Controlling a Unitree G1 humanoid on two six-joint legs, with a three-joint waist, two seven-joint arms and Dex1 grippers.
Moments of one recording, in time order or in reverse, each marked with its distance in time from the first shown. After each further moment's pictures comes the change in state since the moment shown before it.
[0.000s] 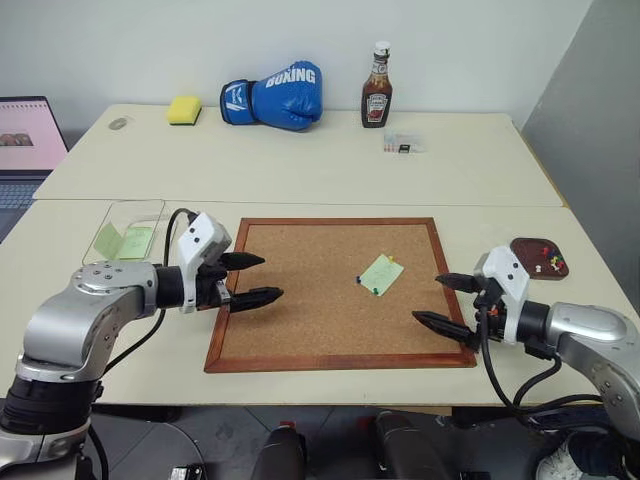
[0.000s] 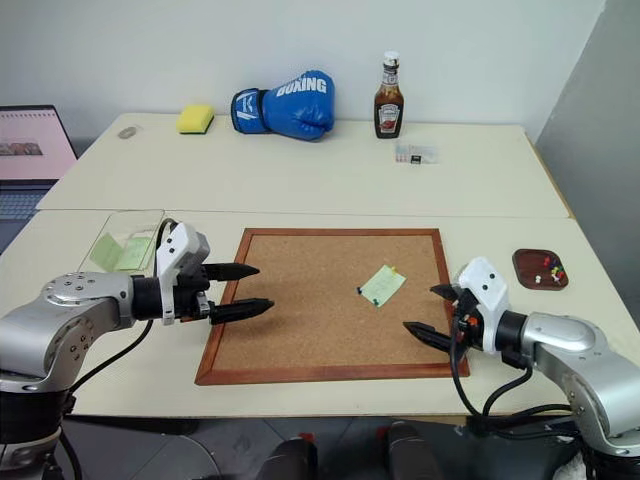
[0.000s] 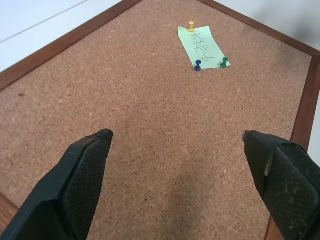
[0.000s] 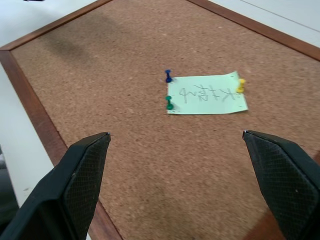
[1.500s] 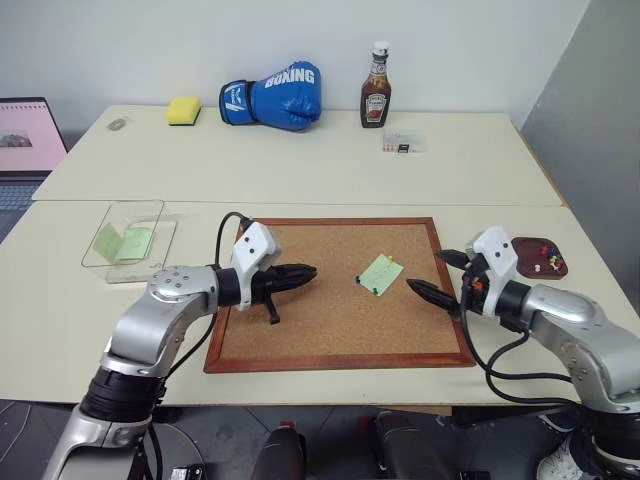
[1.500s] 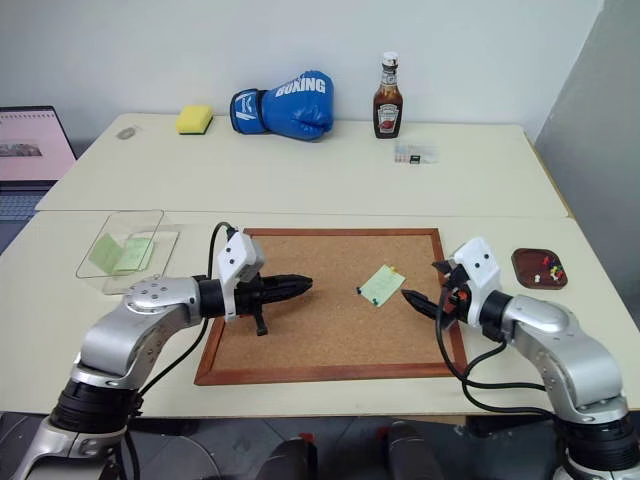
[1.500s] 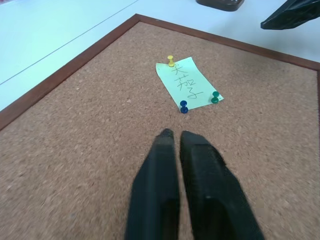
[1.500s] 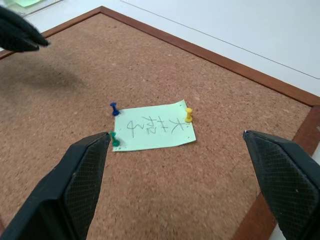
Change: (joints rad) left arm -0.062 -0.228 -0.194 0.106 0.139 -0.263 0.095; right arm -0.082 0.104 0.118 0.175 -0.073 -0.161 -0.164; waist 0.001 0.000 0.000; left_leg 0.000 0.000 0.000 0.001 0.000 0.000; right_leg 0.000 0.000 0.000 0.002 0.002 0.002
